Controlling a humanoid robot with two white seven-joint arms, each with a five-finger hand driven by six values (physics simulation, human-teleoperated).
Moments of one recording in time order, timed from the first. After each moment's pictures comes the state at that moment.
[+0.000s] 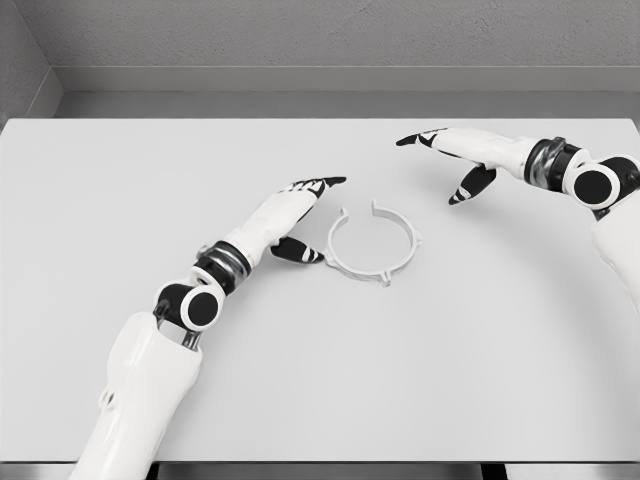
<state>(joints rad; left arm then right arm) -0.29 0.00 -0.28 -1.42 -0.75 -0.15 -0.35 -0.78 -0.44 0.48 -0.95 0.46 -0.48 0.61</state>
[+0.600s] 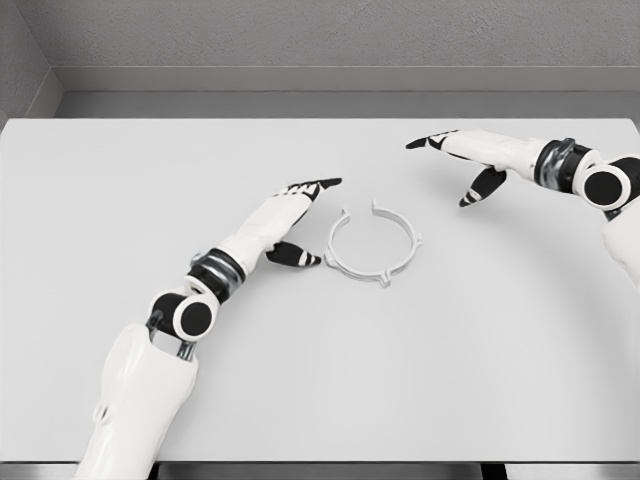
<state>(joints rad) -0.23 0.00 -0.26 -1.49 -0.74 -0.15 -0.35 -0.79 -0.48 0.50 -0.96 0.45 -0.48 0.61</state>
